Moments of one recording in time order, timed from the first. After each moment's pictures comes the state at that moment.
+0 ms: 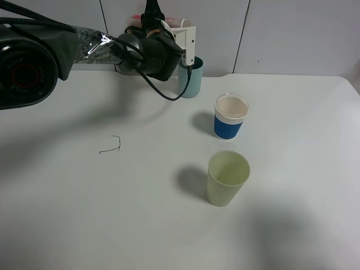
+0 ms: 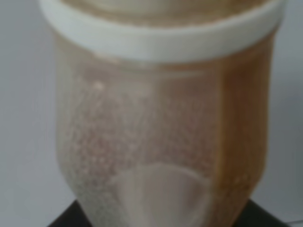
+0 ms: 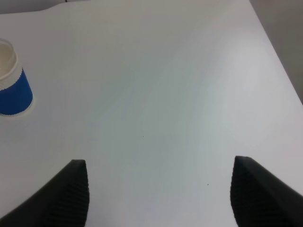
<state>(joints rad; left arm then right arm) -0.63 2.43 -1.85 -1.30 -0.98 2.59 0.04 0.00 -0.50 -0.12 1.06 0.08</state>
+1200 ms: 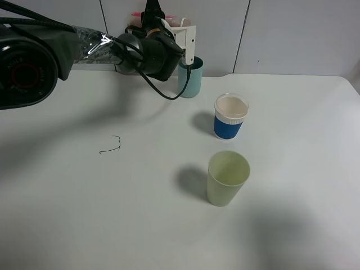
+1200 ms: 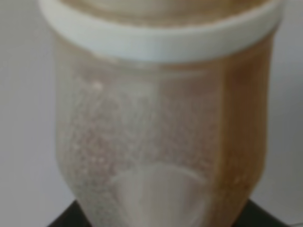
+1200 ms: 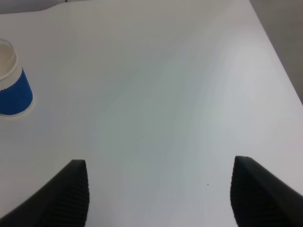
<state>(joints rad) -0.63 2.43 -1.85 -1.27 -0.99 2.59 0.04 0.00 -0.50 -0.12 1.06 0.08</state>
